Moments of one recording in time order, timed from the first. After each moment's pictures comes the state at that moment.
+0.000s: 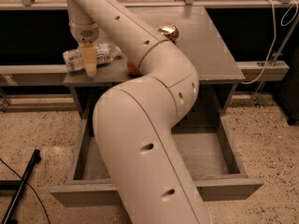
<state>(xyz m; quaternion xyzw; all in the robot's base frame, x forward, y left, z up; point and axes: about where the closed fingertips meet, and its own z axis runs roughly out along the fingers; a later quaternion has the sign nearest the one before) 0.727 0.211 0.848 -0.82 0.56 0.00 0.13</state>
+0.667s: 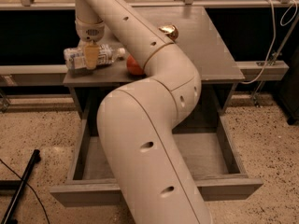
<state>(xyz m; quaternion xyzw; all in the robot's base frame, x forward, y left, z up) 0.733 0.204 0.847 -0.81 0.57 0.03 0.14</state>
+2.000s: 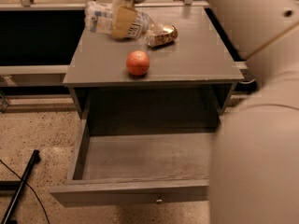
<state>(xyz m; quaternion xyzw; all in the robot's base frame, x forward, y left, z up) 0.642 0.085 1.003 -0.75 0.61 0.05 0.25</state>
